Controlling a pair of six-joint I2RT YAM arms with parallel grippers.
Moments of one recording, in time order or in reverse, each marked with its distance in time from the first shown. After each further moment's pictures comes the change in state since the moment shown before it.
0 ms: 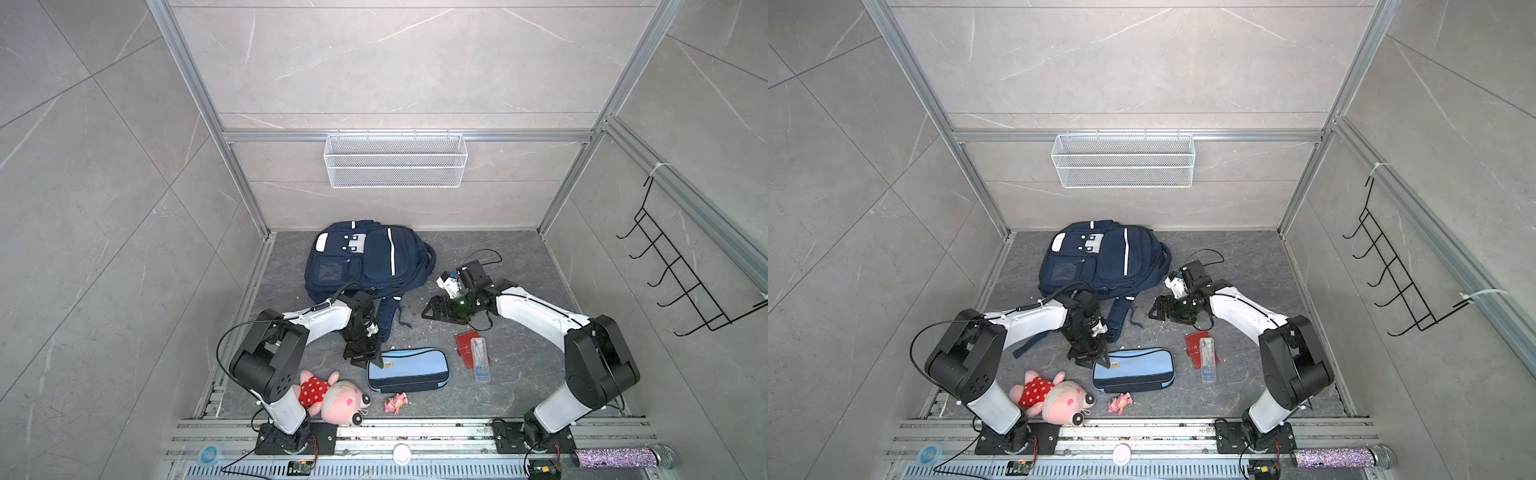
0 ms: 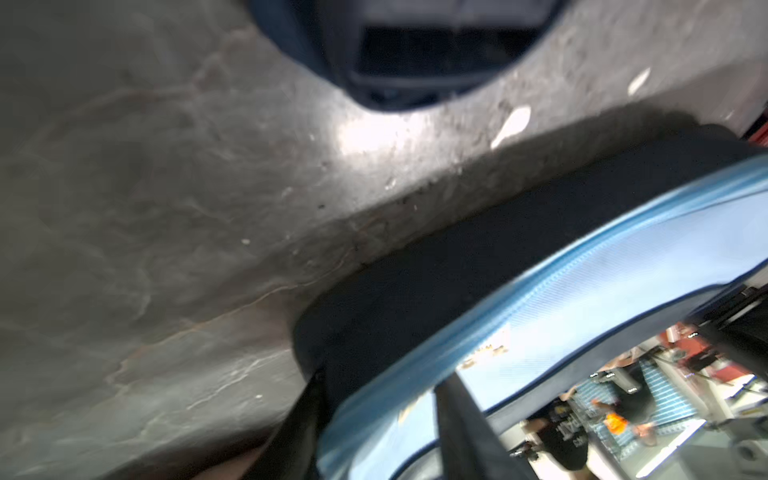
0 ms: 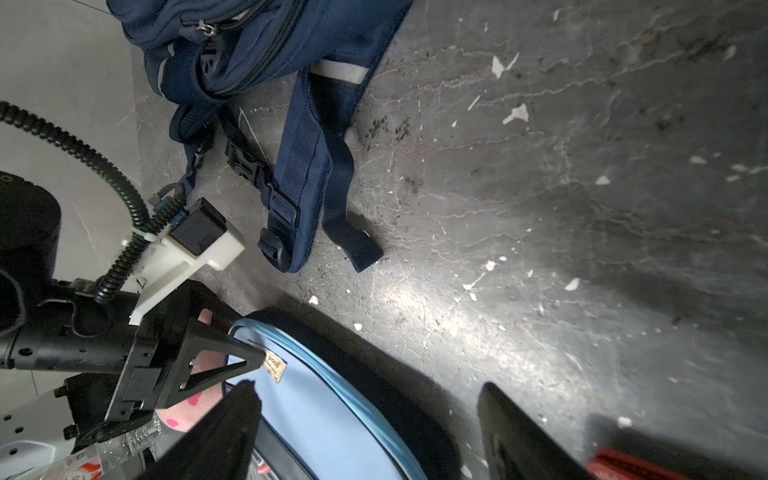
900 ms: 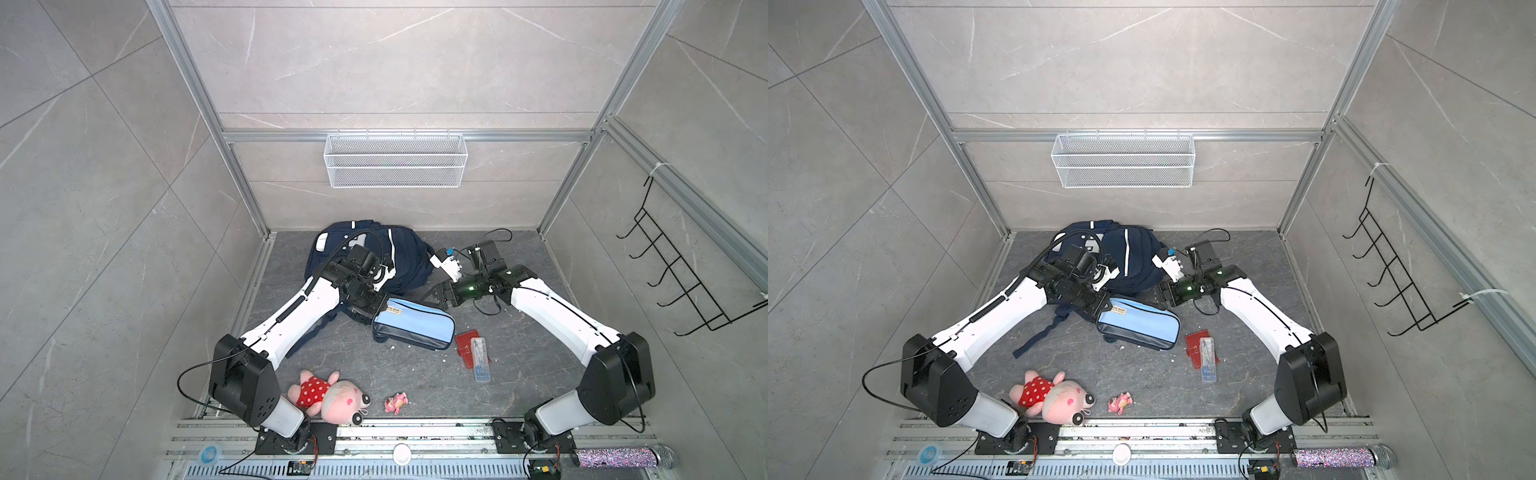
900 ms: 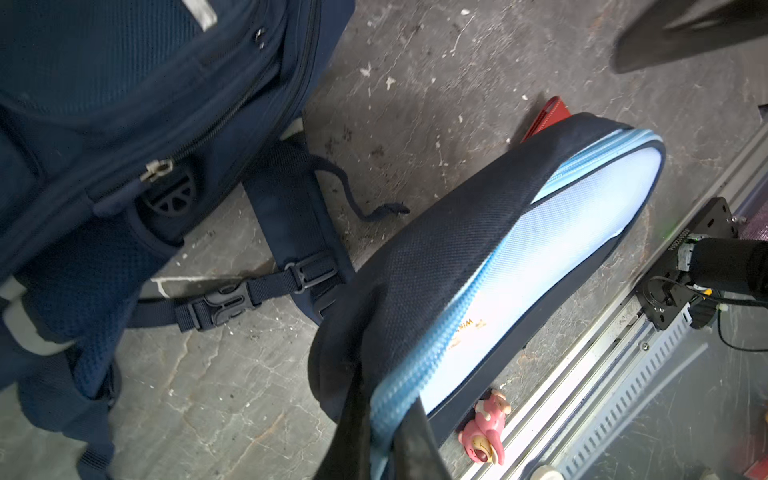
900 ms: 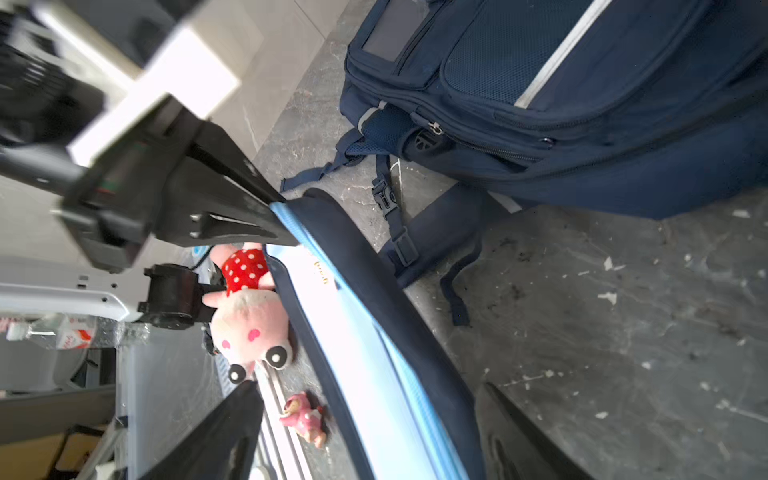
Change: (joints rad) left arm -0.011 -0.155 0.420 -0.055 -0.229 0.433; right arm -0.018 -0.062 0.206 -0.109 -0.199 -0.400
